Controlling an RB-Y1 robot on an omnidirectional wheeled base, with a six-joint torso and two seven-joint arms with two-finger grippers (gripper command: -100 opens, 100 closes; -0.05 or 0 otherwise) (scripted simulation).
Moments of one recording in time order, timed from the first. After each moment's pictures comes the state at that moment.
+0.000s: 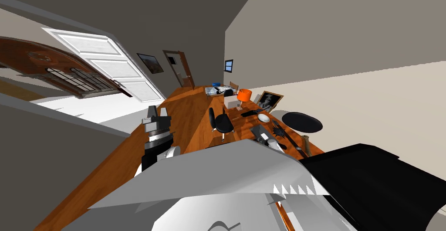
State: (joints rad) left arm 0.49 0.02 0.05 -2.21 0.02 -0.54 -0.02; right arm 0.13 -0.37 -0.71 -0.74 -0.92 0.58 -1.32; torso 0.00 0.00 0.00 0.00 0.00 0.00
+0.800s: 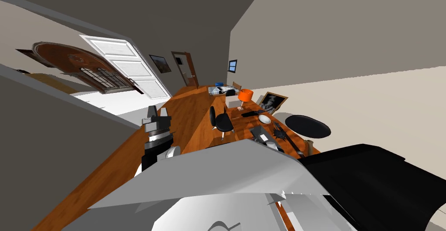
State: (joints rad) left arm 0.49 0.02 0.05 -2.21 0.02 -0.54 -0.02; right arm 0.10 -0.33 -0.78 -0.63 -1.07 0.61 -1.33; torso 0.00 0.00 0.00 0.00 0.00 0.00
